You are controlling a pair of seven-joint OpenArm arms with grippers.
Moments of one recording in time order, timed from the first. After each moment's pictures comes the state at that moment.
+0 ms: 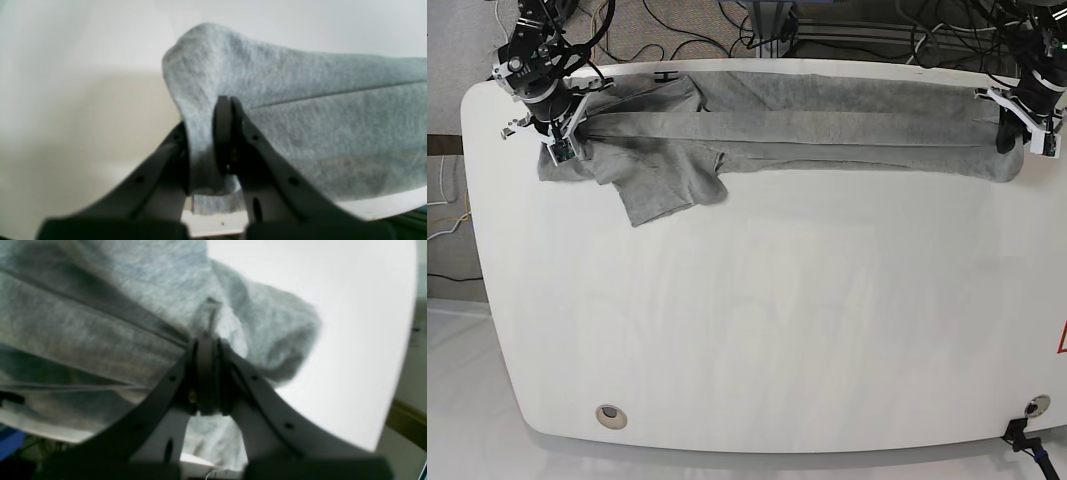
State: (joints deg) left arm 30.6 -17.1 -40.1 101.6 -26.0 -37.3 33.9; right arm -25.4 9.6 28.2 110.8 2.2 39.1 -45.5
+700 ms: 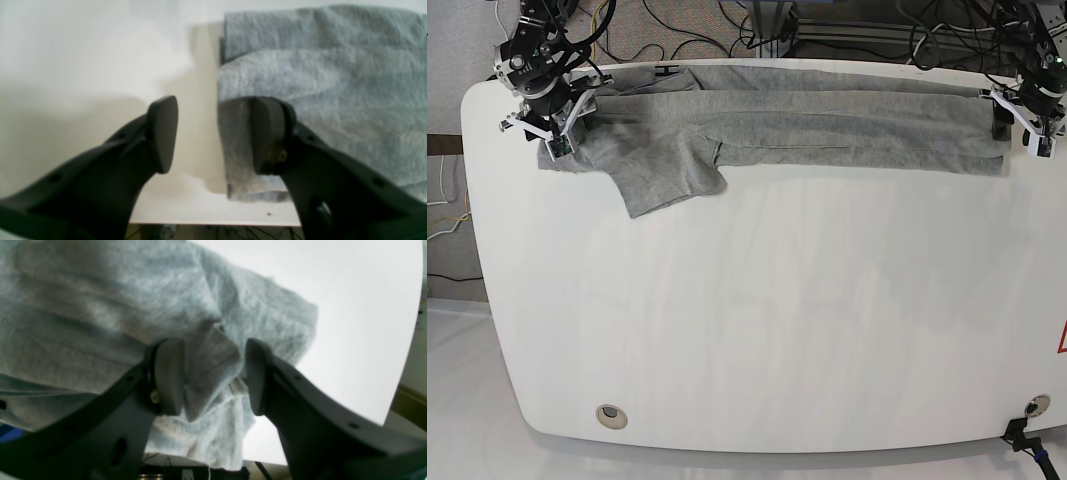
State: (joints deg) left arm 26.4 -18.3 -39.2 93.8 -14.4 -36.4 34.1; right arm -26.1 8.9 28.4 109.4 0.9 38.2 -45.8
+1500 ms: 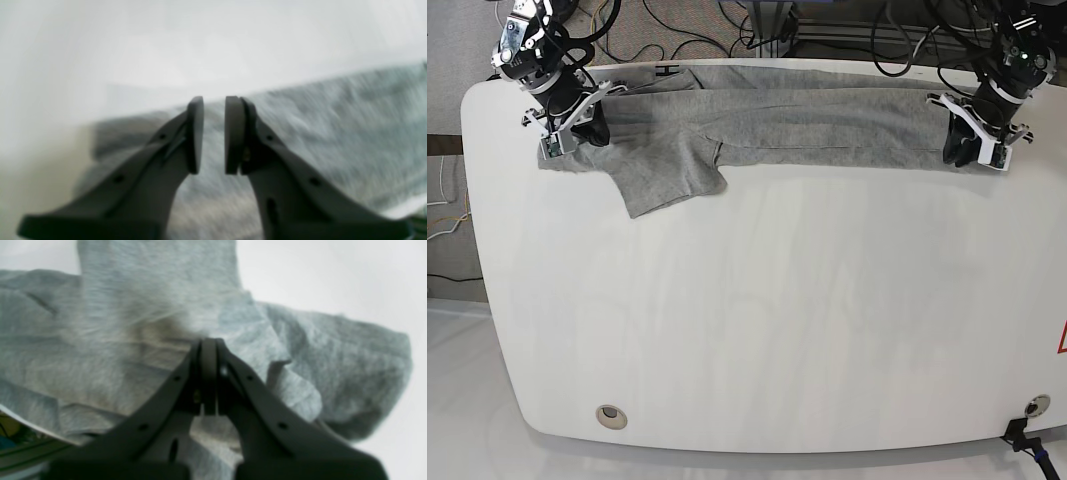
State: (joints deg) left arm 26.5 -9.5 -32.2 105.0 -18.4 -41.8 33.7; right arm -27.4 10.1 28.3 104.7 26.0 38.0 -42.7
